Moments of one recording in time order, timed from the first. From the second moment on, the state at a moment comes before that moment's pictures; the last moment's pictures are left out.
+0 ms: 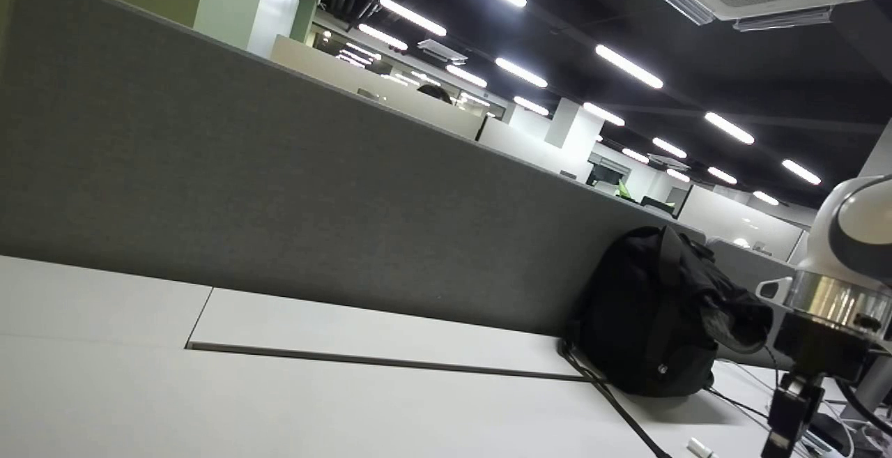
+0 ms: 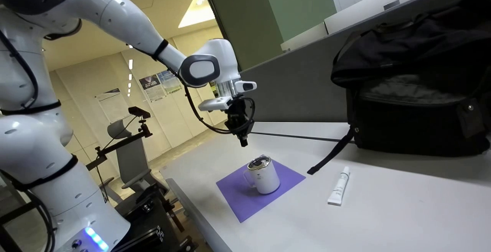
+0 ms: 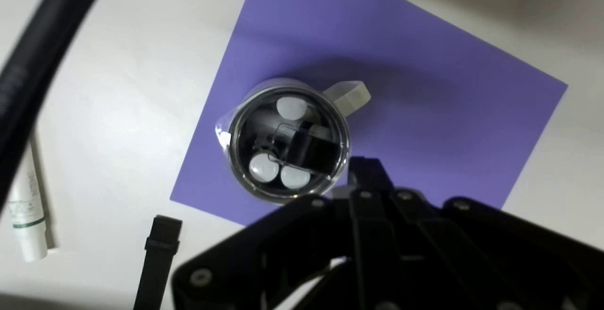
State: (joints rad) arm -0.14 0.27 -0.07 -2.31 0.11 2.45 -0.52
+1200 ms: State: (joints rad) arm -0.32 0.43 0.08 -2.30 0.28 2.62 -0.73
